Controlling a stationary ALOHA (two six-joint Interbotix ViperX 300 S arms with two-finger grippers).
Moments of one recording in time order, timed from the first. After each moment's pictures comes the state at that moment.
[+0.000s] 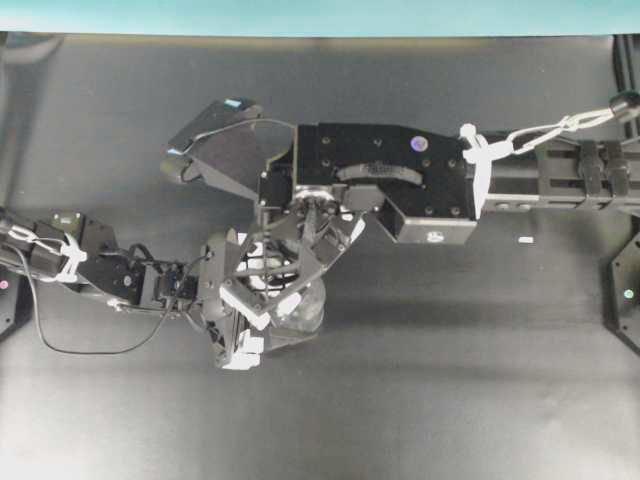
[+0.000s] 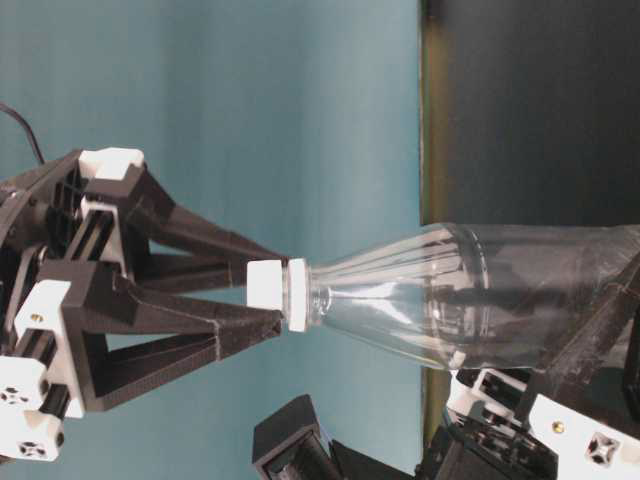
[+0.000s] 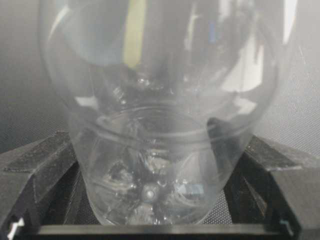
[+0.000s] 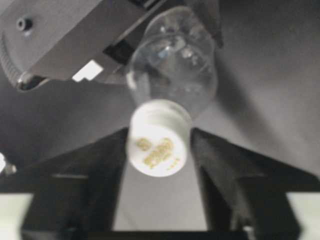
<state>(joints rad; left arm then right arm) -0.06 0.30 0.85 0.04 -0.71 -0.10 0.06 0.38 -0.45 0.11 1.47 0.67</state>
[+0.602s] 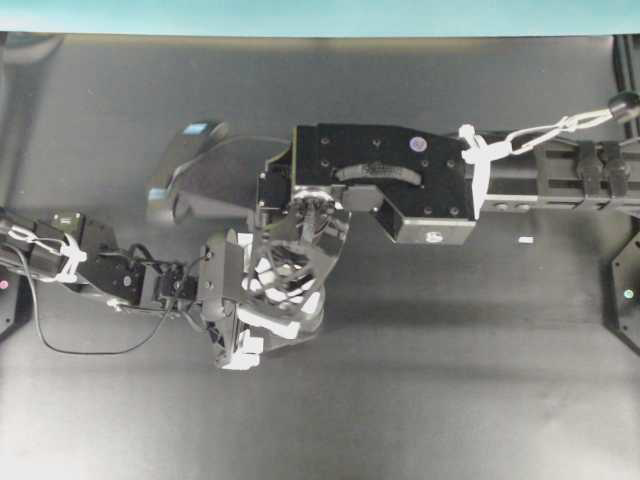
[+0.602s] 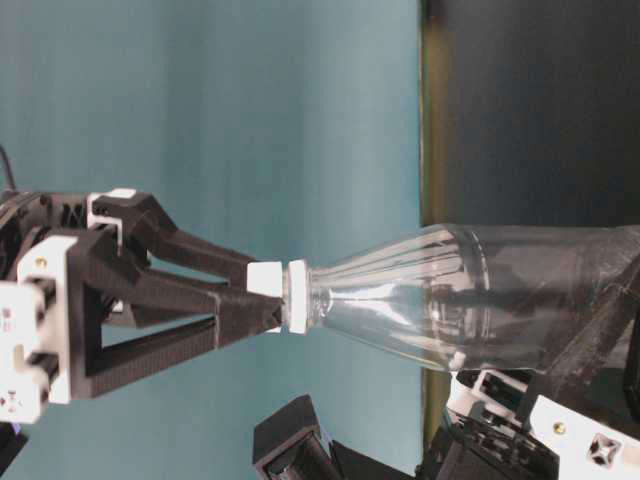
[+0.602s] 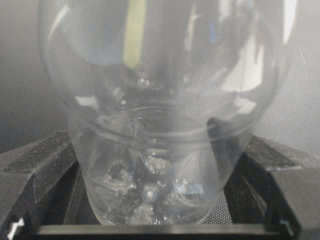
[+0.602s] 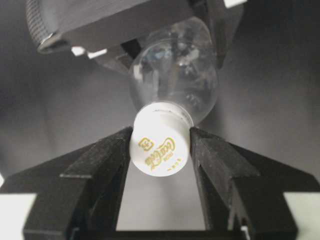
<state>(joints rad) -0.06 0.30 0.85 0.04 -0.71 -0.10 0.06 0.39 -0.46 0.13 1.47 0.25</state>
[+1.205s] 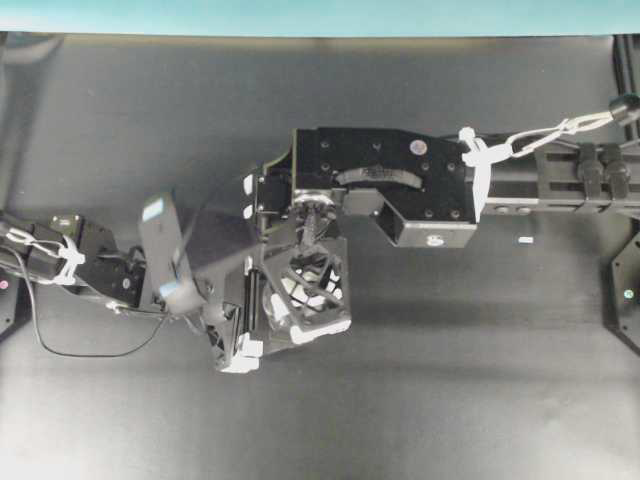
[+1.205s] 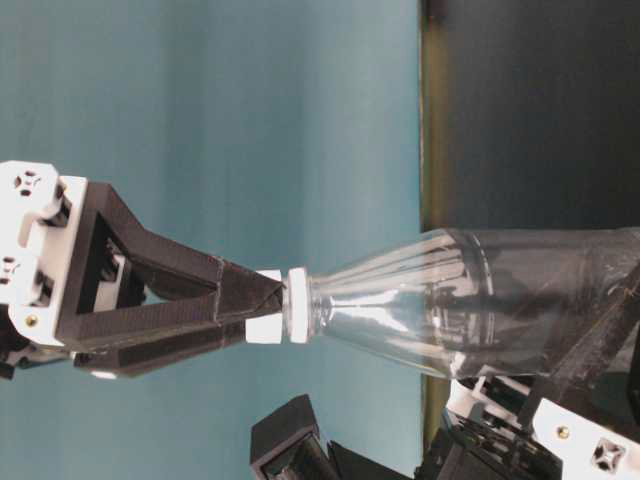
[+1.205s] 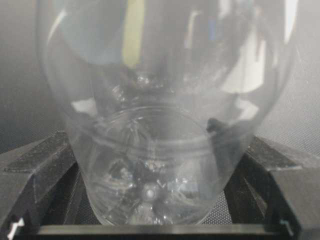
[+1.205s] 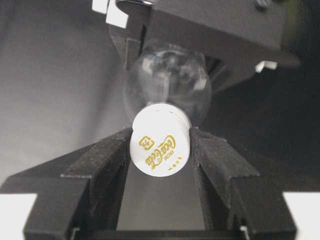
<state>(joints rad) -0.07 0.29 0.85 0.04 -0.71 -0.10 0.07 0.38 -0.46 0.13 1.44 -0.37</state>
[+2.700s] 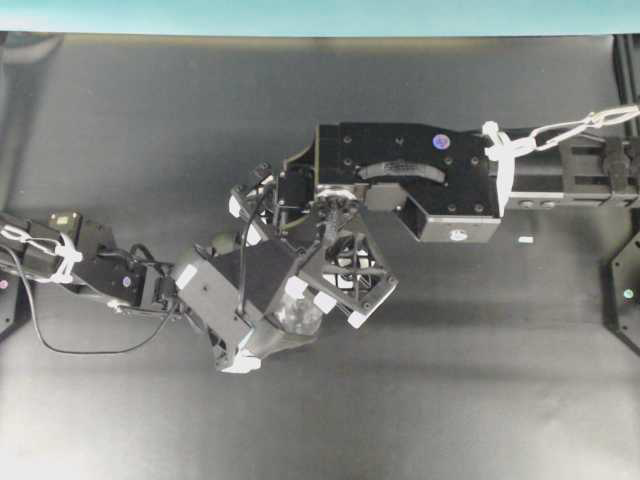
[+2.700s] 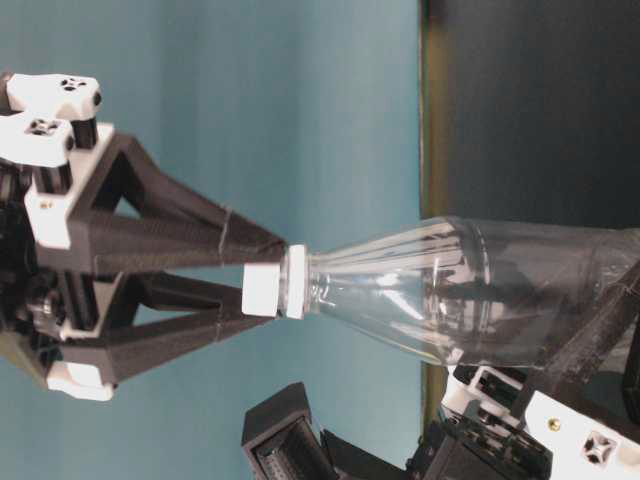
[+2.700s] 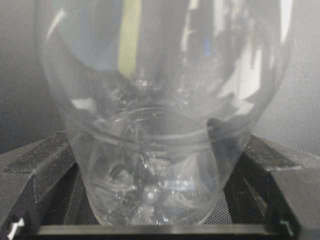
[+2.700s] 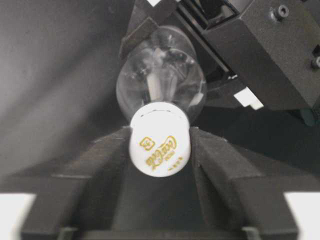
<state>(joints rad) -0.07 0.27 0.83 0.04 -0.64 -0.09 0.06 0.32 -0.36 0.13 1.41 -0.82</state>
